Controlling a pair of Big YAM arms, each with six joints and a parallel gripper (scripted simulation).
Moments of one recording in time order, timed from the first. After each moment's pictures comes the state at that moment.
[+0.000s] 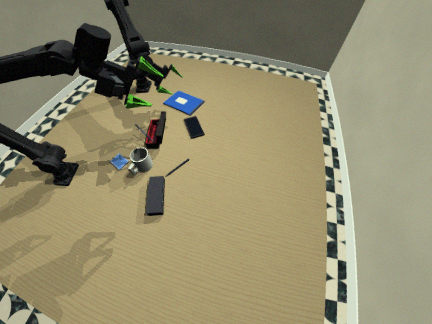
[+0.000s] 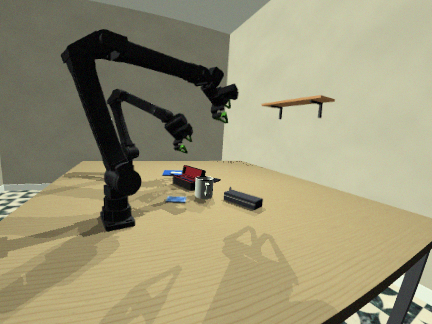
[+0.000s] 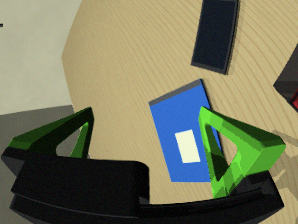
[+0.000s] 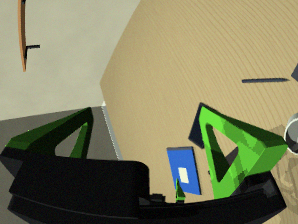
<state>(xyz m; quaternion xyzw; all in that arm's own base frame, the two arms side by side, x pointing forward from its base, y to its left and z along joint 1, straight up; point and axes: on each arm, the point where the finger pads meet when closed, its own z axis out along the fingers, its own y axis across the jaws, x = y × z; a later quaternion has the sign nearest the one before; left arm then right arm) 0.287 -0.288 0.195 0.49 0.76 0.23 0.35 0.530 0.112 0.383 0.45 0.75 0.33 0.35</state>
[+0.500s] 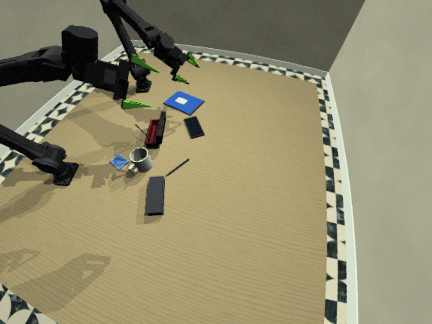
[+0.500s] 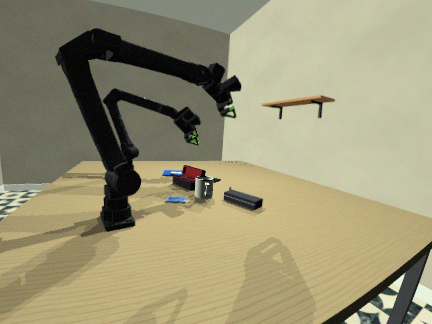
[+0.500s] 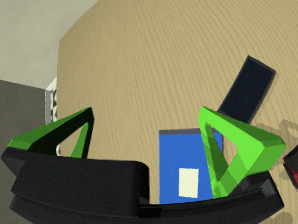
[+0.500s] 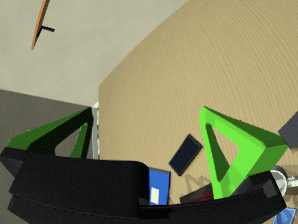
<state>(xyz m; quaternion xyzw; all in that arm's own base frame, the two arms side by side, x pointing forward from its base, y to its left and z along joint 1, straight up) 0.370 -0.262 0.236 0.35 0.83 0.14 0.41 0.536 0.085 0.406 0.34 0.77 0.29 0.45</state>
